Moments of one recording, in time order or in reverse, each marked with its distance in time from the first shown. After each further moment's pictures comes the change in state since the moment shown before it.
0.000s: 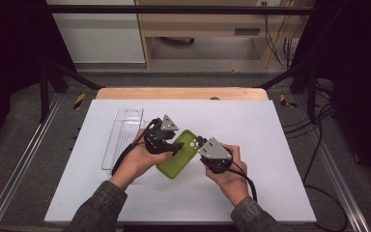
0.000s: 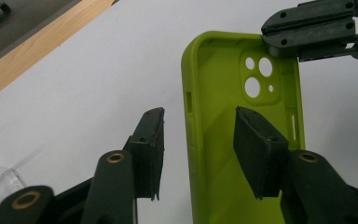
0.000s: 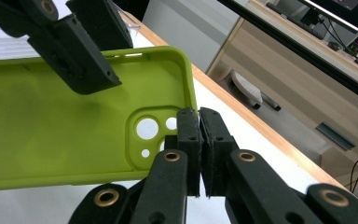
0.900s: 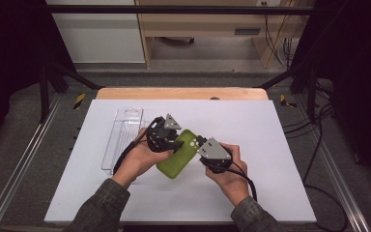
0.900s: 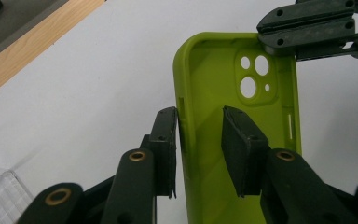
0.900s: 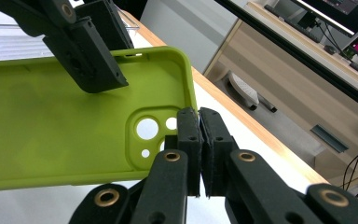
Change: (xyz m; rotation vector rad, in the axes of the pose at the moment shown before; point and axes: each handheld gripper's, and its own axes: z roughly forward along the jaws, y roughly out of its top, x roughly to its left) left arm -0.002 0.008 0.000 0.038 -0.013 0.019; right arm 0.000 0.004 -0.002 0.002 -0.011 -0.027
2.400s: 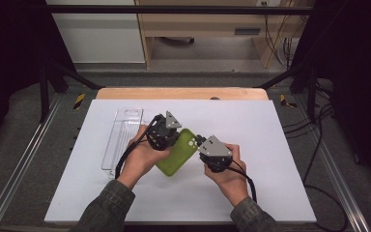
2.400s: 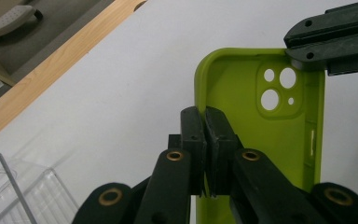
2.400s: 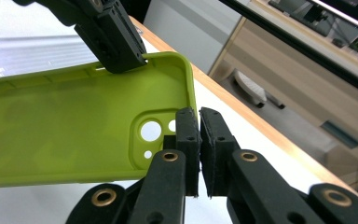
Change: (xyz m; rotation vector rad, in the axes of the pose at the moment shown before) left arm 0.000 0.004 -0.004 -0.012 0.111 0.024; right arm -0.003 0.004 0.000 -0.006 0.037 0.080
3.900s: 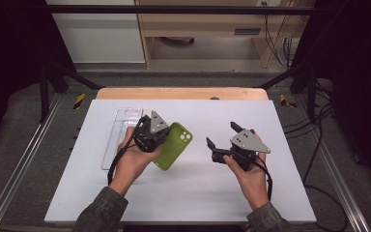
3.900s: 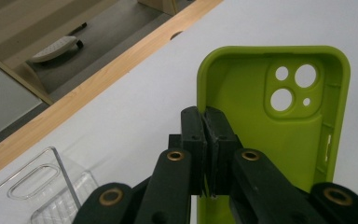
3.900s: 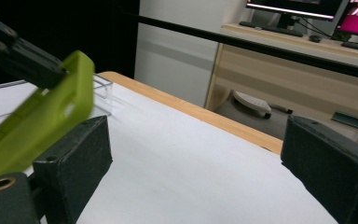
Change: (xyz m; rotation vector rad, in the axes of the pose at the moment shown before) left arm 0.012 -0.022 -0.021 -0.146 0.110 -0.032; right arm -0.052 -0.023 -0.028 -0.169 -0.042 0.248
